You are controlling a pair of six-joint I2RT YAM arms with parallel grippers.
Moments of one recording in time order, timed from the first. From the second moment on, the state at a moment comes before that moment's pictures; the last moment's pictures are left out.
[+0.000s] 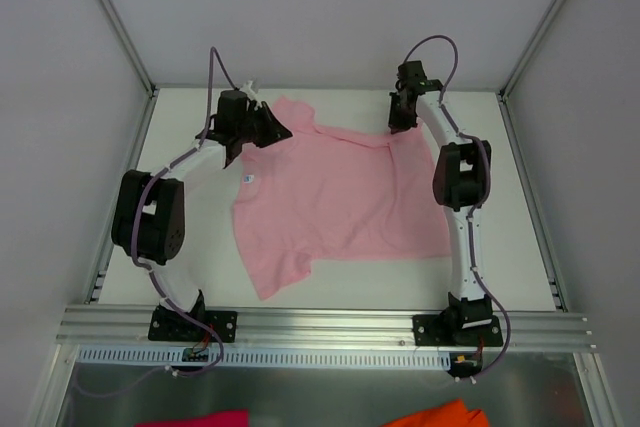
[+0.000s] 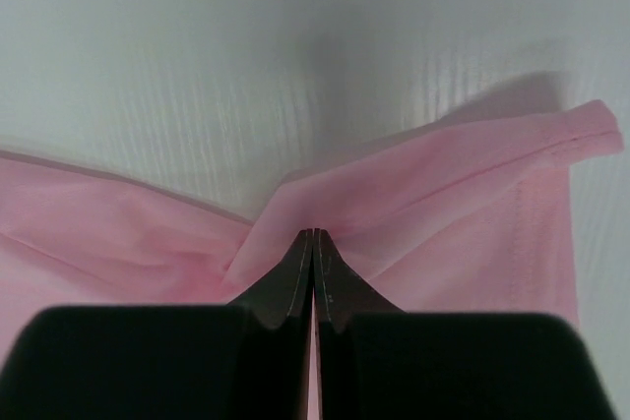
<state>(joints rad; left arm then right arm) -0.24 1.78 1.23 0.02 0.39 -0.66 0.20 2.48 2.30 -0.87 0.01 0.25</state>
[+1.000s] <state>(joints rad) -0.64 1.71 0.73 0.19 0.27 -0.68 0.14 2.41 2.18 -0.74 0.10 0.26</state>
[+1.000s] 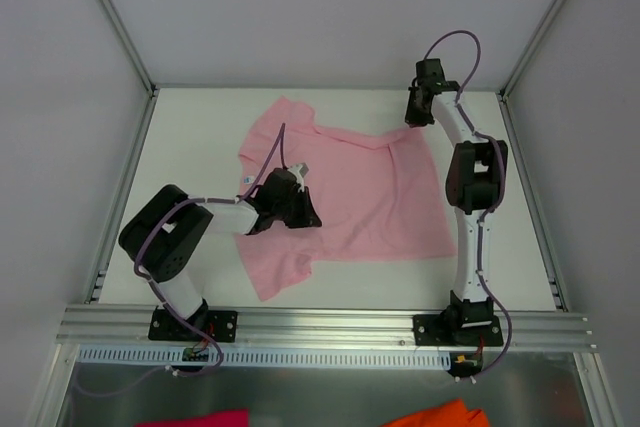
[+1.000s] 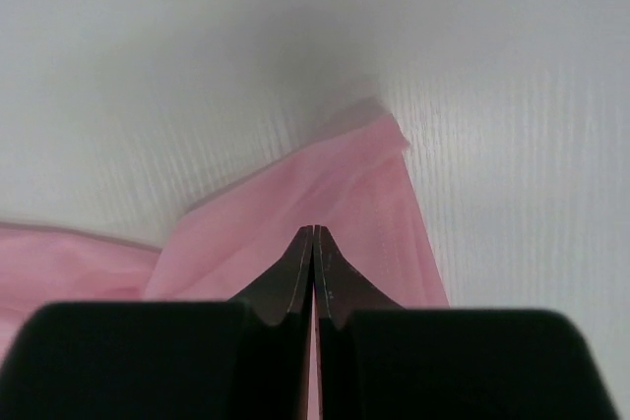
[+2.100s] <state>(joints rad) -0.85 1.55 0.49 0.37 0.10 -0.80 0.19 2.32 2.22 -0.97 0.17 0.23</state>
